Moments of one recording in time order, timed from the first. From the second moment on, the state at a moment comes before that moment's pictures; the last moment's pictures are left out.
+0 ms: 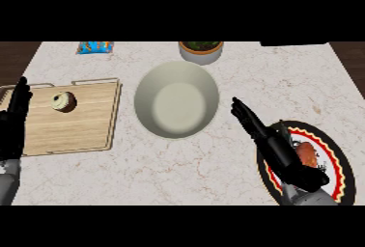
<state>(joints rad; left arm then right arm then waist) -0.15 0.53 -0.02 -1.36 0.05 0.32 -0.04 -0.11 -0.22 0.31 -1.64 -0.12 0.12 -0.10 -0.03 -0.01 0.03</state>
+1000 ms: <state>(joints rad) -0.24 0.43 -0.13 -1.53 0.07 0.30 0.10 -0.03 -0.54 -0.26 -0.97 -0.47 0.60 -0.59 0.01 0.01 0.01</state>
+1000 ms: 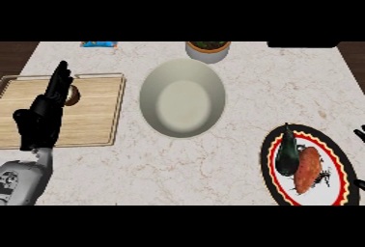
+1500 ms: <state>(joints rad) -0.25 0.41 -0.15 -1.54 0.04 0.29 0.13 -0.19 -0.75 -0.12 -0.88 -0.16 0.56 -0.62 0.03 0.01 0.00</state>
